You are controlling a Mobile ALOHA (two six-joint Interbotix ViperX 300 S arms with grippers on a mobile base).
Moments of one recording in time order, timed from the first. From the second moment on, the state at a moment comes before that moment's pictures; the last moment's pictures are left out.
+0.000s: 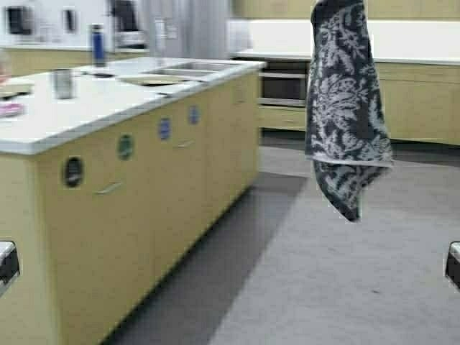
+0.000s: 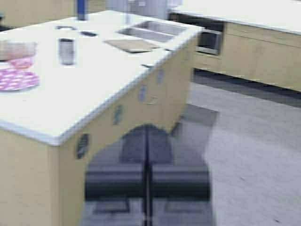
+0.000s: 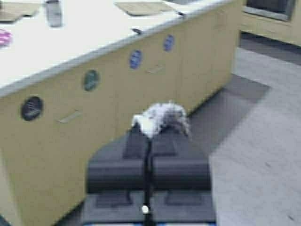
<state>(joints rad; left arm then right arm) 0.00 -1.12 1.29 0.00 -0.27 -0.14 0.36 -0.37 0.88 0.17 -0.49 -0.20</state>
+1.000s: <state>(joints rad) -0.10 -0.49 1.16 0.07 -0.67 -0.11 0.34 -0.39 0.89 0.17 -0.52 -0.19</state>
